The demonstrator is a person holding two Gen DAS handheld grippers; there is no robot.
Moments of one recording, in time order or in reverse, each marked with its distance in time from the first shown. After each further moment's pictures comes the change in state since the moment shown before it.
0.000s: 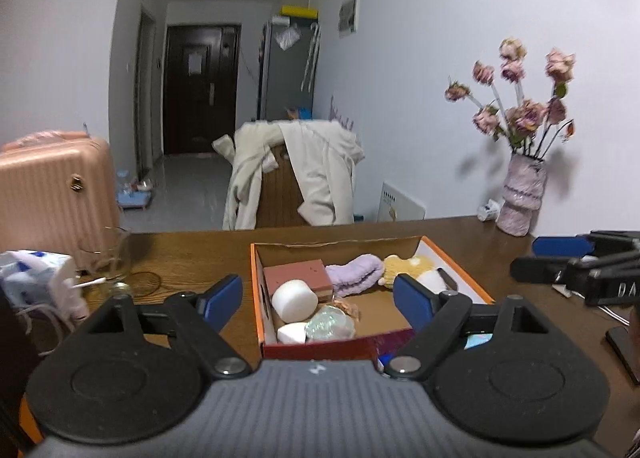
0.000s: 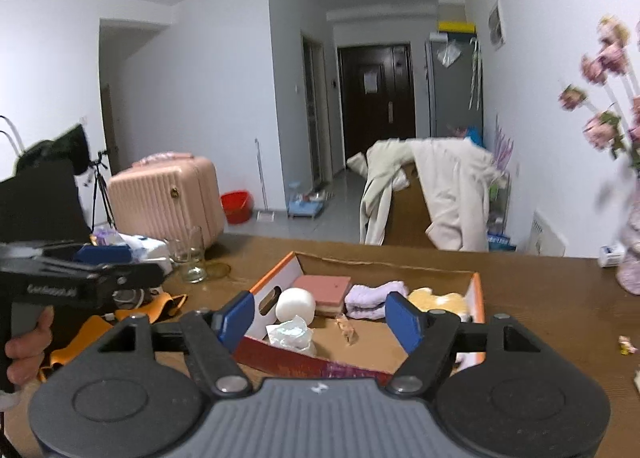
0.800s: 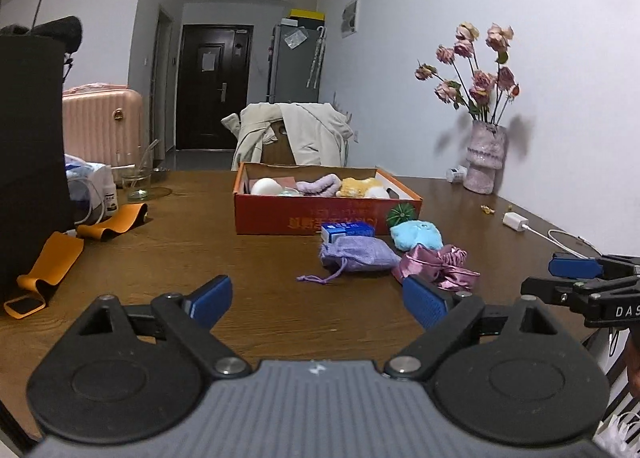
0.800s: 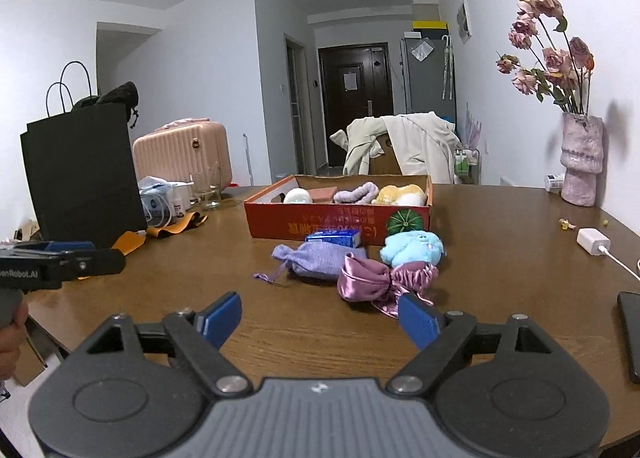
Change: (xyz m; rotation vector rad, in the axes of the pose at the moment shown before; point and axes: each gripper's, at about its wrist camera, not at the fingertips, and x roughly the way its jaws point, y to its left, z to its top) left arm -0.149 -0.082 -0.163 -0.032 -0.002 0.024; right arm -0.165 0.026 -0.192 0.036 0.001 -0.055
